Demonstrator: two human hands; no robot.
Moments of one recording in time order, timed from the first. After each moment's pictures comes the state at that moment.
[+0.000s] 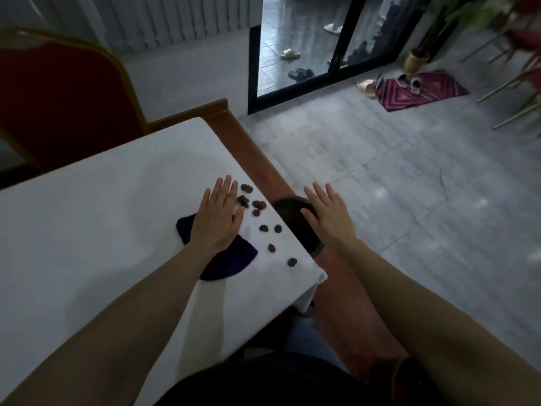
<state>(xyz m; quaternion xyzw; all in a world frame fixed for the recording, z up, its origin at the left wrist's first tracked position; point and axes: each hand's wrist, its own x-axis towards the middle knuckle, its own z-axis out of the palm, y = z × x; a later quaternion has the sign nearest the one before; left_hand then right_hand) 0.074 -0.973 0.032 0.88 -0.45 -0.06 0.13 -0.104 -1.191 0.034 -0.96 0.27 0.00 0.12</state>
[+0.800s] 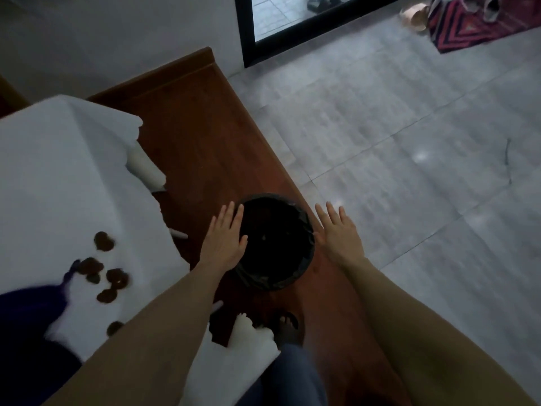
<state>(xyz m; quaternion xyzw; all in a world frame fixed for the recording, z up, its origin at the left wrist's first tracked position) 0.061 -1.235 -0.187 0.90 -0.37 -0.23 0.02 -0.108 -1.458 -0.204 -0.92 0.30 0.15 0.18</state>
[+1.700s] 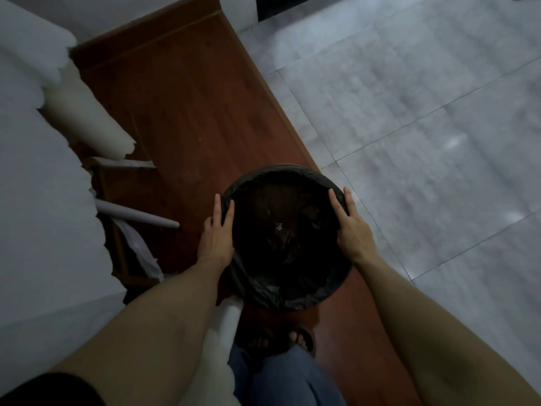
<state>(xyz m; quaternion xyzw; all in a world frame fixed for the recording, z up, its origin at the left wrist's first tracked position) 0.098 -1.234 -0.402 0.93 -0.25 -0.26 -0.02 -0.070 -1.484 -0.425 -0.92 0.29 0.07 0.25</state>
